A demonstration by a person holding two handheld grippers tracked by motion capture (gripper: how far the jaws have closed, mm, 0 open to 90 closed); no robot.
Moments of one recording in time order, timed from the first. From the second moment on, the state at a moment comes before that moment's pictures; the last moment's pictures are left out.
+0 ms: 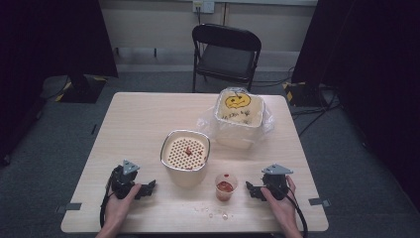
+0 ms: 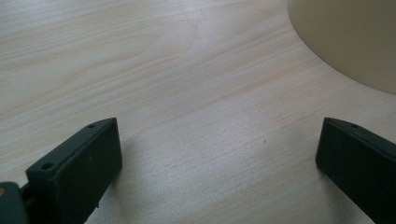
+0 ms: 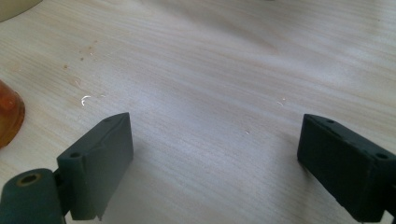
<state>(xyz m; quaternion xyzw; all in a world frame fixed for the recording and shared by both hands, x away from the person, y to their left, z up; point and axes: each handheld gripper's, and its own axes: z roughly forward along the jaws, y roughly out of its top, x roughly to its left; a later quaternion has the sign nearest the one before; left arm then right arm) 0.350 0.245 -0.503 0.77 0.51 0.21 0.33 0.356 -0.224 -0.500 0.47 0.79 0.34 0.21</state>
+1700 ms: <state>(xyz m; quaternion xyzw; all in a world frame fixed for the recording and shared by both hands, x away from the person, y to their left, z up) 0.350 0.245 -0.503 0.77 0.51 0.21 0.33 0.318 -0.159 -0.480 0.34 0.84 0.41 0.09</state>
